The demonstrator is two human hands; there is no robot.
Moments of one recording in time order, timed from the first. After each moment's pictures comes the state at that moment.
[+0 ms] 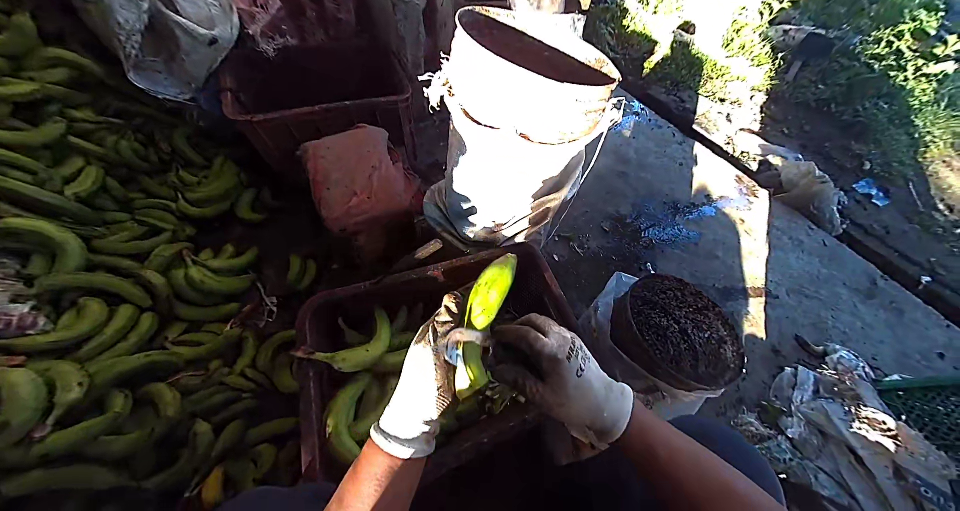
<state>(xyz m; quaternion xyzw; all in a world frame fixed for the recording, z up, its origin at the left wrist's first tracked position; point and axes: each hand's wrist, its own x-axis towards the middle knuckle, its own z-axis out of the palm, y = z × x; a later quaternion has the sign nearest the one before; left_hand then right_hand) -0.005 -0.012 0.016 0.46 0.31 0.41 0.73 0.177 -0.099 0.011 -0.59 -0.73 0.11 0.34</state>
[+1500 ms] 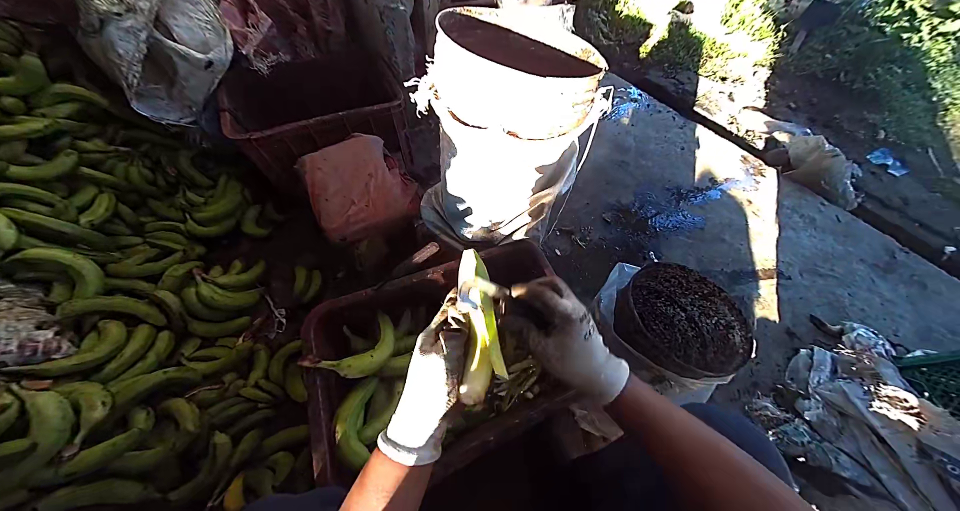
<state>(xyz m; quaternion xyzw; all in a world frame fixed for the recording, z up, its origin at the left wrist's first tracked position) -0.001 -0.014 0.015 0.49 0.33 0.40 0.70 0.187 -0.077 0.013 -0.66 -0.60 0.10 0.44</state>
